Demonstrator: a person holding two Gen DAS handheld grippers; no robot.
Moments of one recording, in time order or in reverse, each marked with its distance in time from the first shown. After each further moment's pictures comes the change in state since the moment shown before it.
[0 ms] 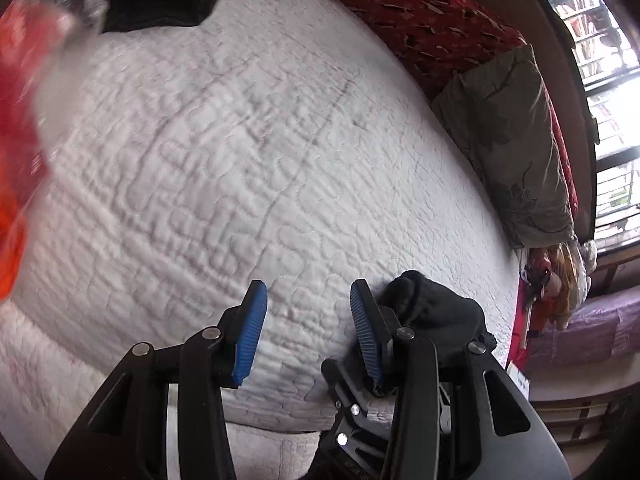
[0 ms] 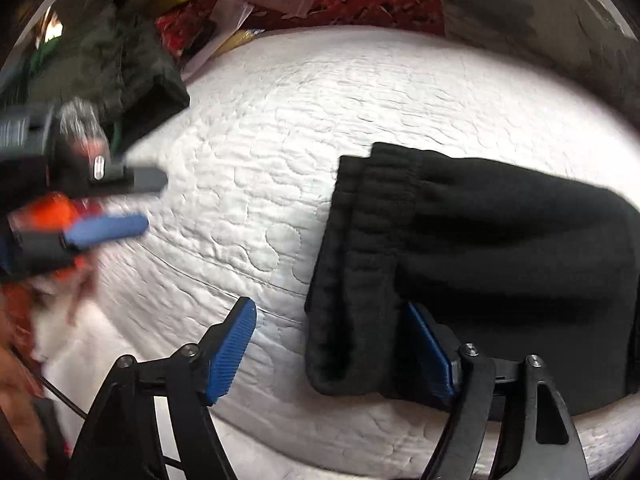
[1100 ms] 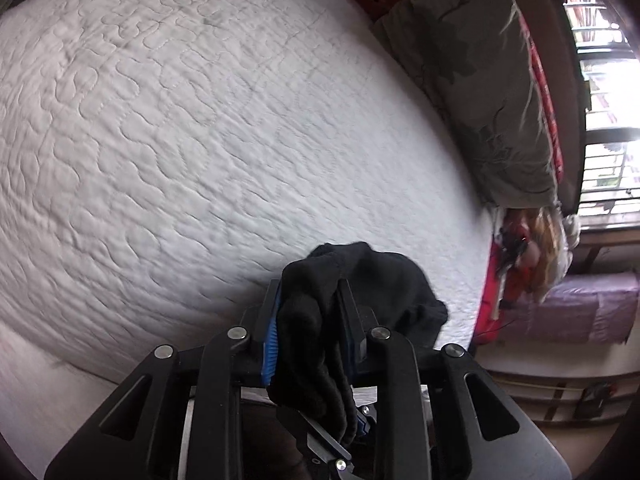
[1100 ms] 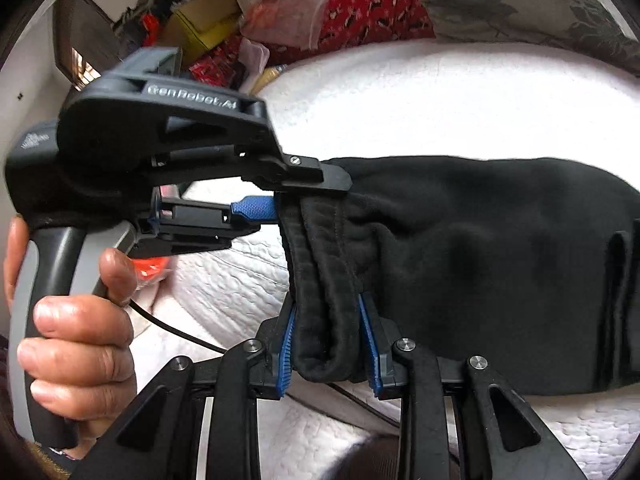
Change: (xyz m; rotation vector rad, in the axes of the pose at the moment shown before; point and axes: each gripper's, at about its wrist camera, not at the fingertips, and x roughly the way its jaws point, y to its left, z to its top) left arm 0.057 -0.125 -0.041 -0.025 0.178 -0.080; right arm -0.074 -0.097 -0.010 0.111 -0.037 0.334
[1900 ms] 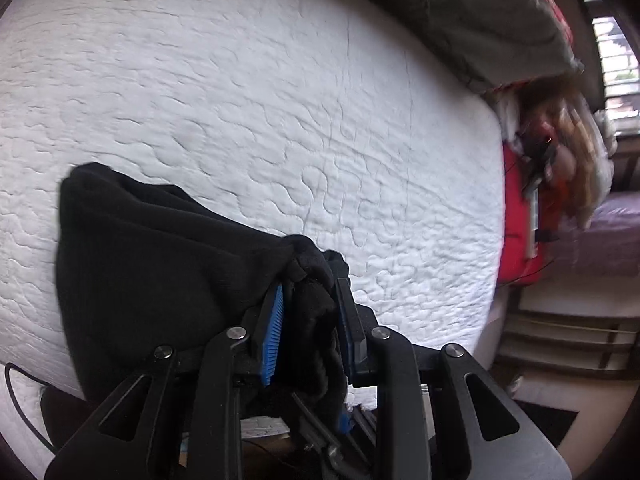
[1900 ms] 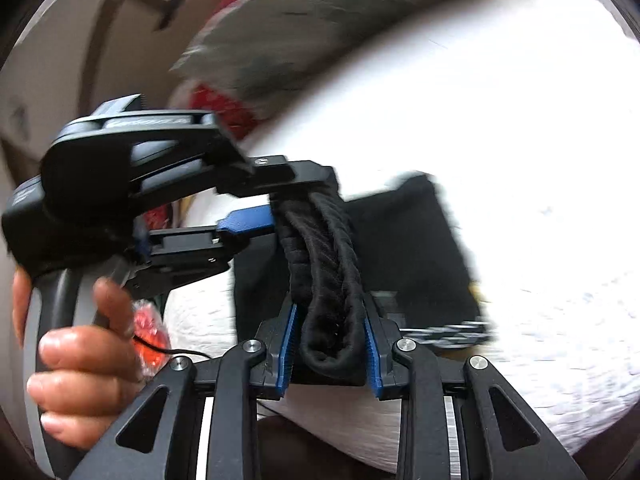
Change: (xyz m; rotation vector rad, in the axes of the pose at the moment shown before) left arm 0.194 -0.244 -0.084 0.229 0.157 0.174; right arm -0.138 -0.247 -0.063 0.475 -0.162 0.027
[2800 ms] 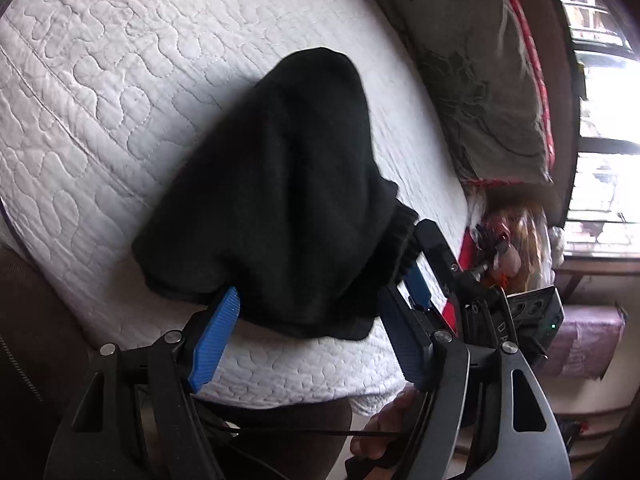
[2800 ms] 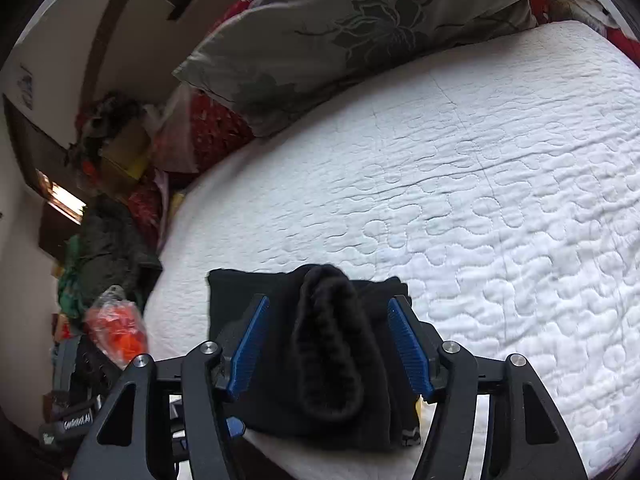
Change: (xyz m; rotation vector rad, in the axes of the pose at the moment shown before) left arm -0.025 0.098 -0.096 -0.391 -0.186 -0.268; right arm -0.010 -0.001 0.054 -0.174 -0.016 -0.046
